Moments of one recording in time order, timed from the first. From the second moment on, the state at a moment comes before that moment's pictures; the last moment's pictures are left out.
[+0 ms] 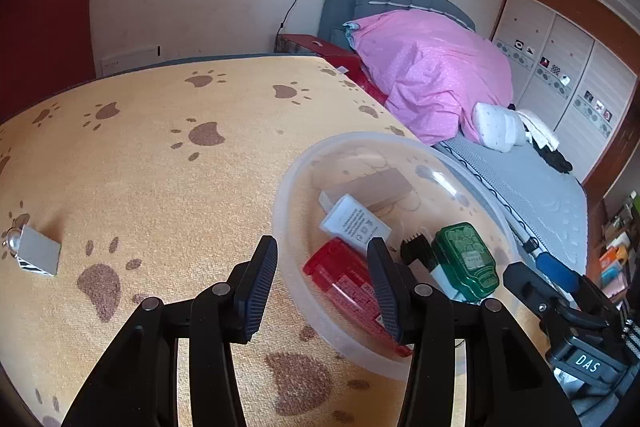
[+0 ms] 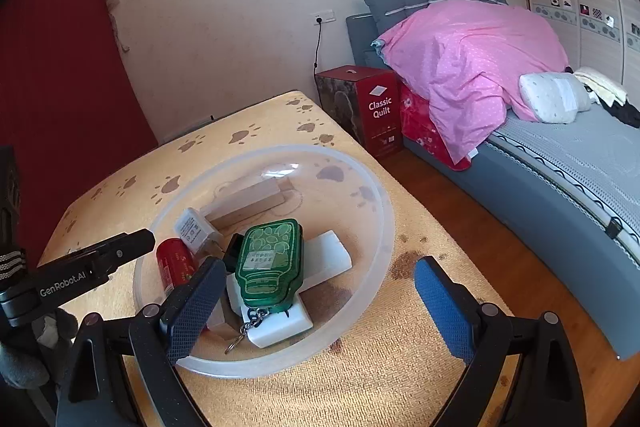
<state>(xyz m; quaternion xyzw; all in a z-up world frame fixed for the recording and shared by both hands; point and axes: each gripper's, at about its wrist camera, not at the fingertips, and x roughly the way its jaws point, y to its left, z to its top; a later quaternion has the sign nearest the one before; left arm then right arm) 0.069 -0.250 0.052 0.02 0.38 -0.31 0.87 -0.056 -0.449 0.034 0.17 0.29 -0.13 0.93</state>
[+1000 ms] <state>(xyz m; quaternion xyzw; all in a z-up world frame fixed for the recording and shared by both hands) 0.137 -0.054 0.045 -0.04 0.37 -0.07 0.93 -0.056 -0.392 0.048 0.13 0.29 -0.08 0.95</state>
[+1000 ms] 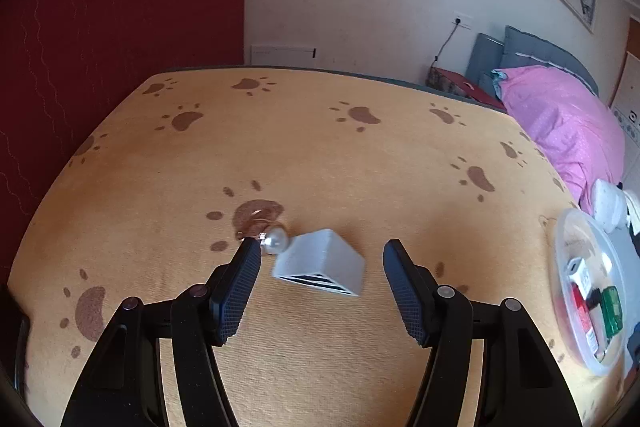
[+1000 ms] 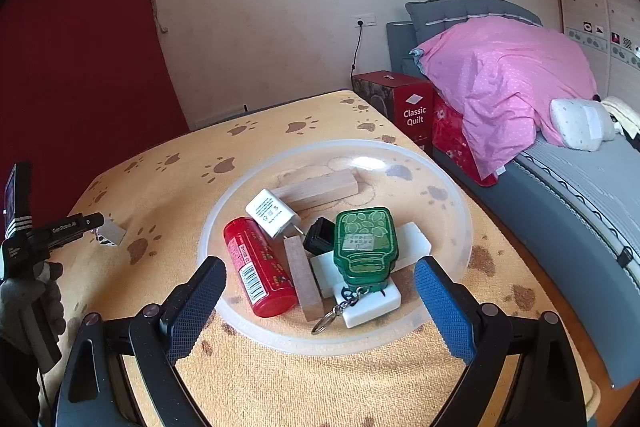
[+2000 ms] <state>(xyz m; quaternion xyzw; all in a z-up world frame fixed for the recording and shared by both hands) 0.179 -0.021 0.021 -0.06 0.39 -0.08 0.91 -0.031 -0.307 0.045 0.06 0.33 0.01 0.94</state>
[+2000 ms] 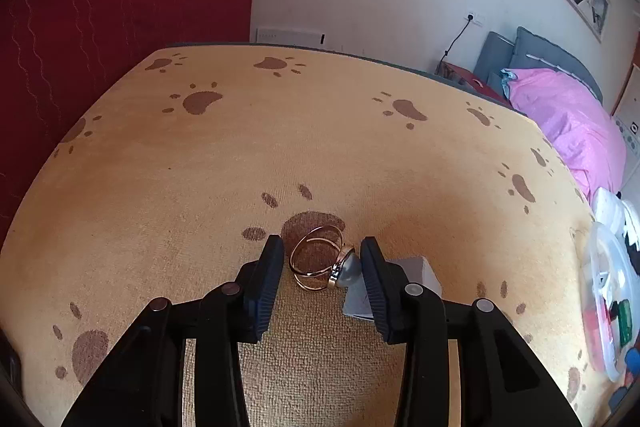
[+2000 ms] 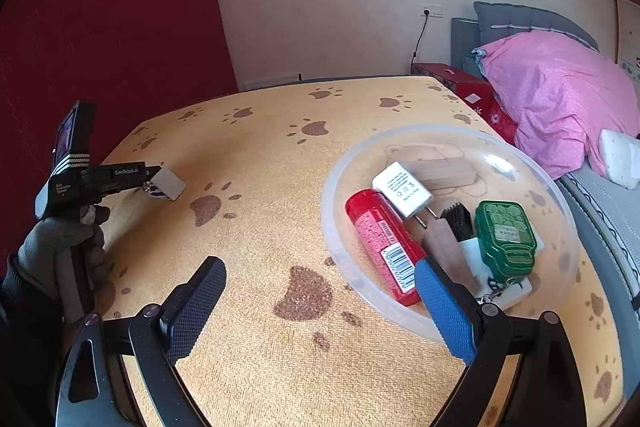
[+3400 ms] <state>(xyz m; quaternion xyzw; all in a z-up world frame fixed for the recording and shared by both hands) 0.118 0.037 0.037 -0.13 0.33 -0.05 0.93 0.121 -0.147 0.028 -0.08 0.38 0.20 0.90</state>
